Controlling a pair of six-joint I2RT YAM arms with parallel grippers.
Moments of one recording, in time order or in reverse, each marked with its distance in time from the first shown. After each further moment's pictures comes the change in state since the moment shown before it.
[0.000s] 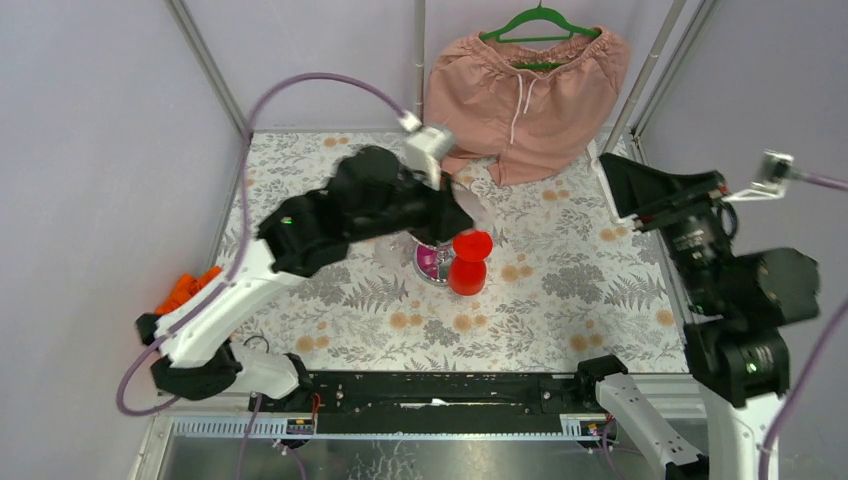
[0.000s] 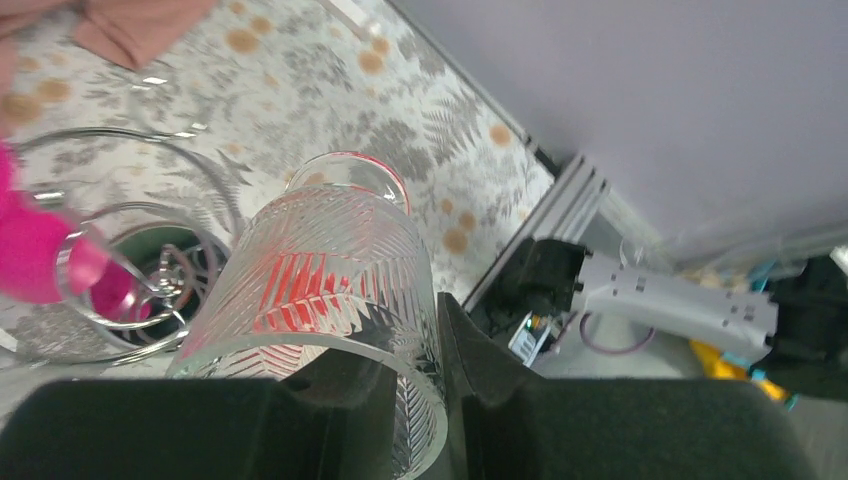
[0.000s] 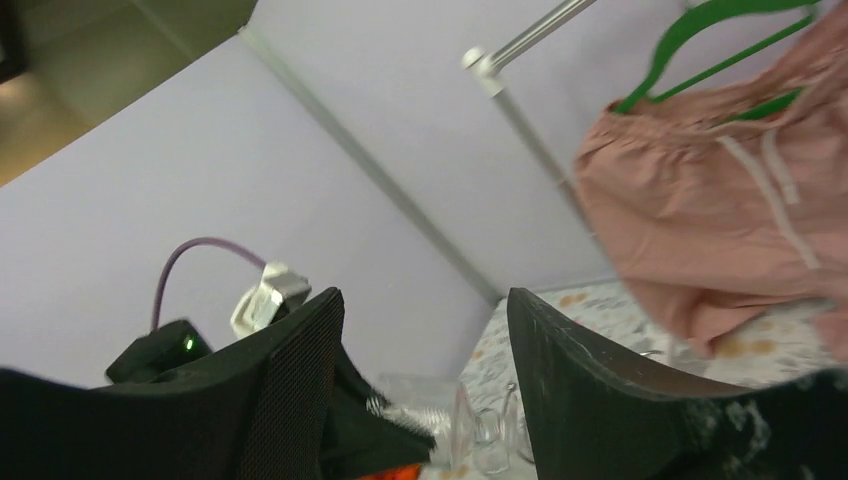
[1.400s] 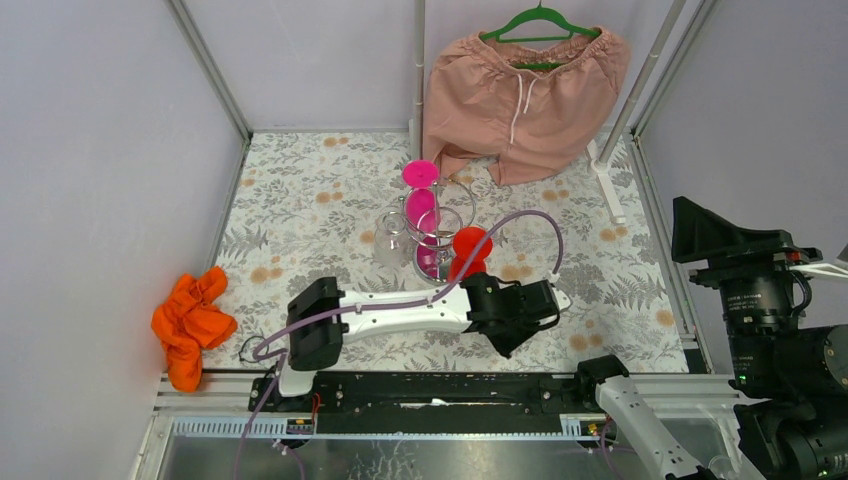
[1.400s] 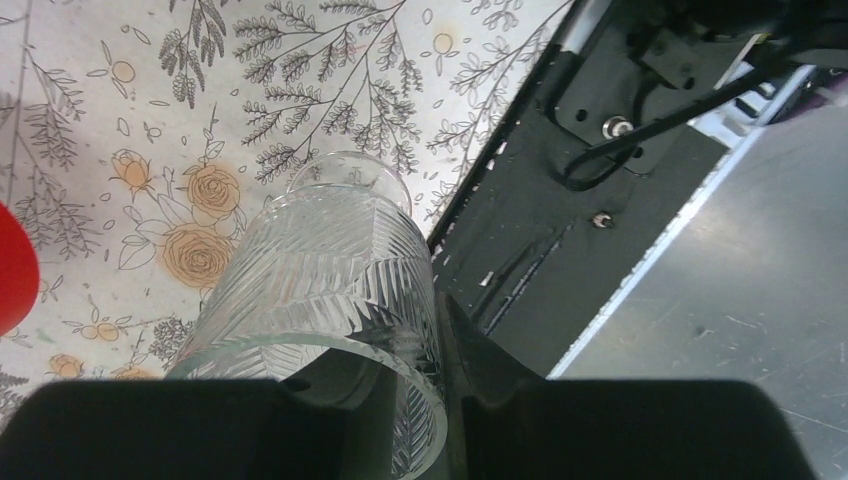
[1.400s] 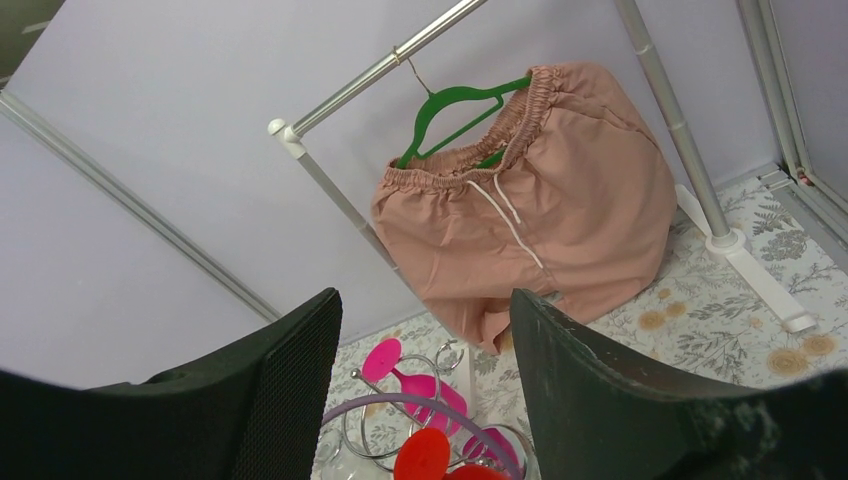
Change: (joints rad) left arm -0.431 0.612 -0.083 -0.086 -0.117 0.112; right arm 0.000 -0.109 0.268 -0.513 0.434 -0.266
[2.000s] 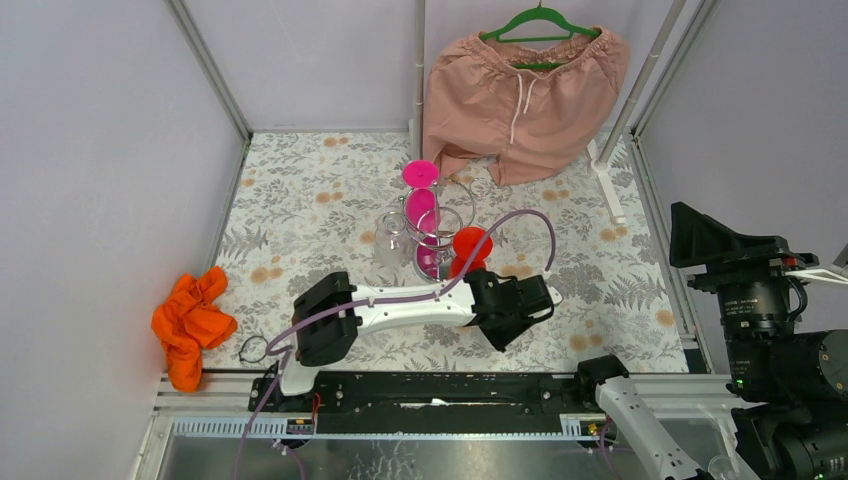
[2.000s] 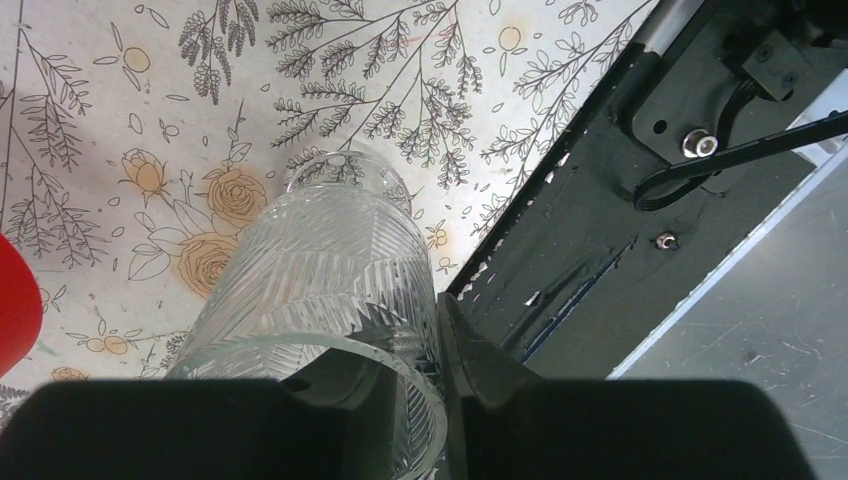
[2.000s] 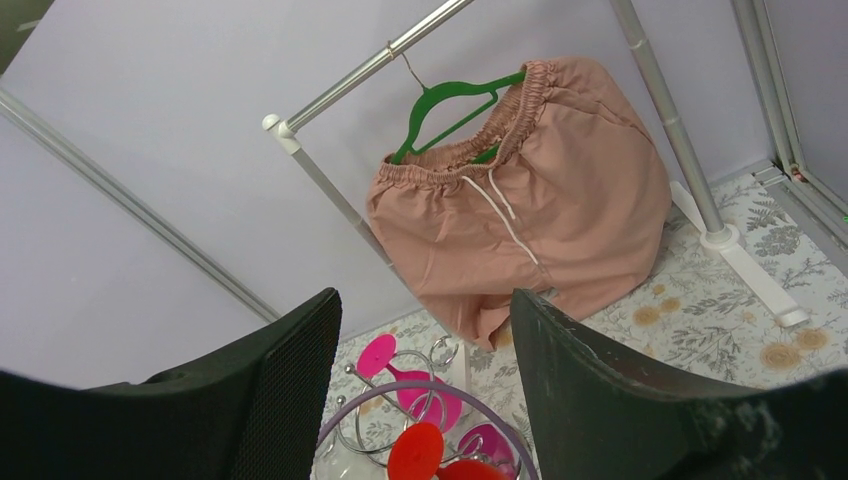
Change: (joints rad) left arm 0.053 0.050 -0.056 0.038 0.019 0.019; right arm 0.000 -0.034 -0.032 0.002 0.003 -0.003
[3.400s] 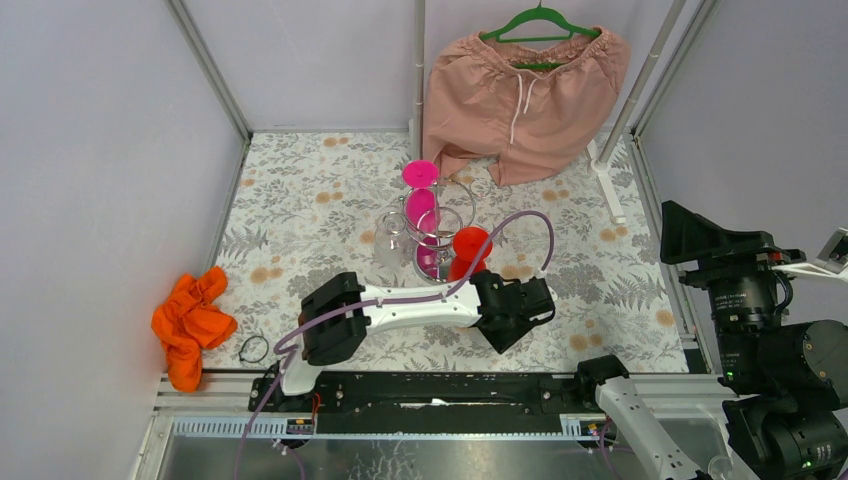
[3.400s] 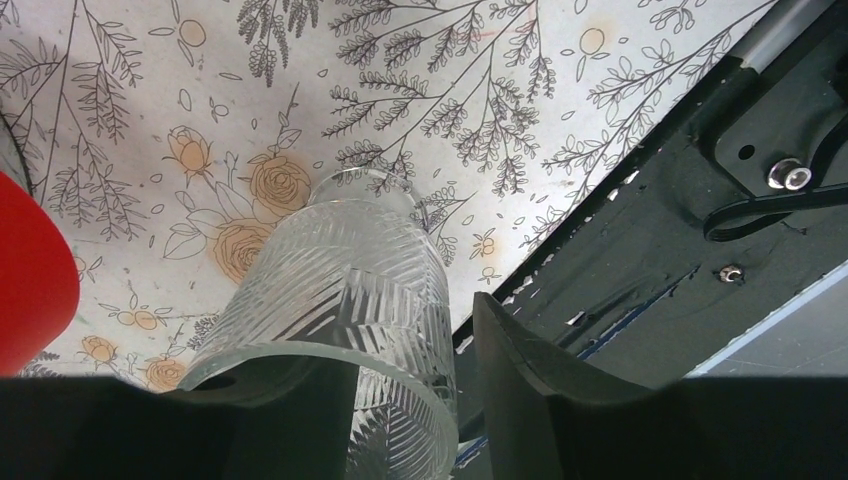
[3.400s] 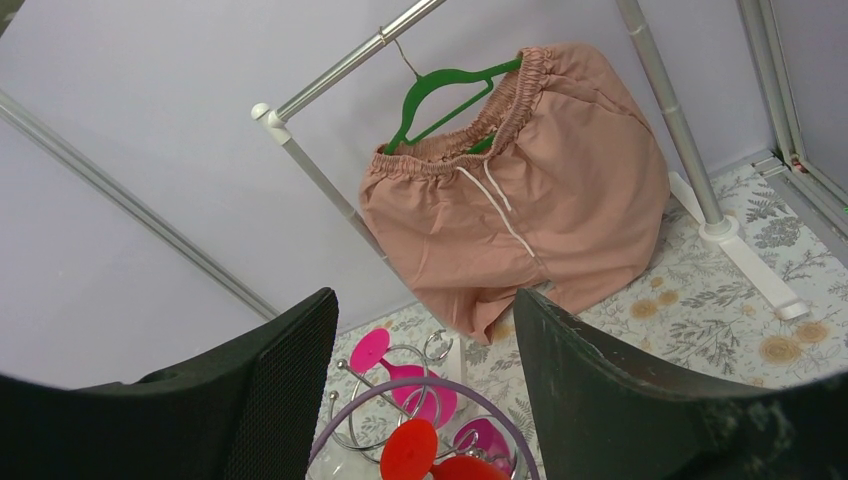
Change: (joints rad) left arm -0.005 0.044 0.018 -0.040 -0.089 -0.033; right arm 0.000 -0.014 -0.061 0.028 -0.005 0.000
